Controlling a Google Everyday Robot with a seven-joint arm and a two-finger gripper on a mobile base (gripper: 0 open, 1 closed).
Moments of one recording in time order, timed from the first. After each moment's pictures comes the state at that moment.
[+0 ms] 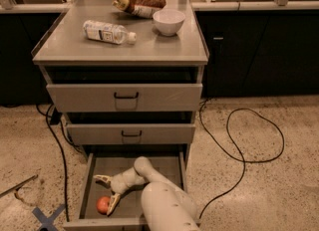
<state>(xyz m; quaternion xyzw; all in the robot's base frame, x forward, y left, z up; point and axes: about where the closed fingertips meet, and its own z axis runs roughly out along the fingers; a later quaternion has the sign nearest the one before) 0.565 0.284 0.154 -0.73 0.35 0.43 0.41</state>
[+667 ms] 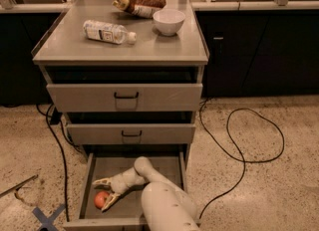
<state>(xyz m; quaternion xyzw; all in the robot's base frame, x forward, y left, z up) 0.565 0.284 0.154 -0.73 0.35 0.43 0.41</state>
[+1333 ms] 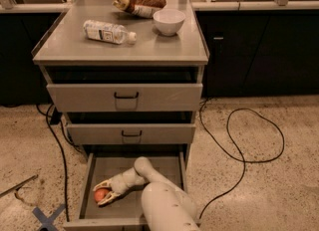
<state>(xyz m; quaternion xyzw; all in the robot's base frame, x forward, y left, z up) 0.565 0.284 0.154 -0.73 0.35 0.43 0.41</state>
